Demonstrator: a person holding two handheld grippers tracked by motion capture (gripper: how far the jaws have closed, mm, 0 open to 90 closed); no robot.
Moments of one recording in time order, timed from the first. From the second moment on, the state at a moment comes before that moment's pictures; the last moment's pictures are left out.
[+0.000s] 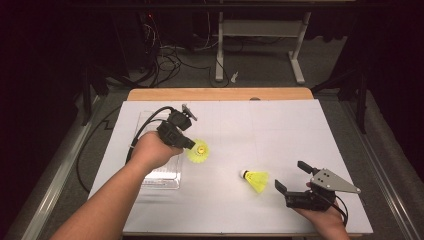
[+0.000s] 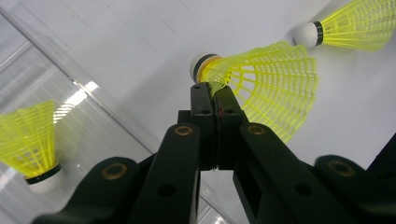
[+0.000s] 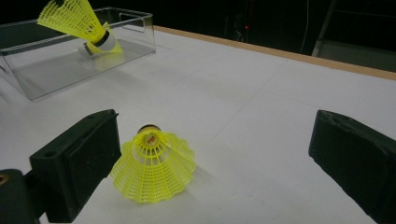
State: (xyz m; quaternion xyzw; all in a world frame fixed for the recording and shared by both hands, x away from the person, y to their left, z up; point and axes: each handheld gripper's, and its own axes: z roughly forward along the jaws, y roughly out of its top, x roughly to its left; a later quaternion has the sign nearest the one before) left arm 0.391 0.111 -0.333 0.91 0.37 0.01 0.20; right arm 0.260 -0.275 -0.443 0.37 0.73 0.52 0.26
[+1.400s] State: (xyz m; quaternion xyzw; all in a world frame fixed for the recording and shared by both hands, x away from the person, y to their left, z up) left arm 0.388 0.187 -0.295 0.88 0.42 0.05 0.22; right arm 0.261 -0.274 -0.444 0.37 0.73 0.51 0.26
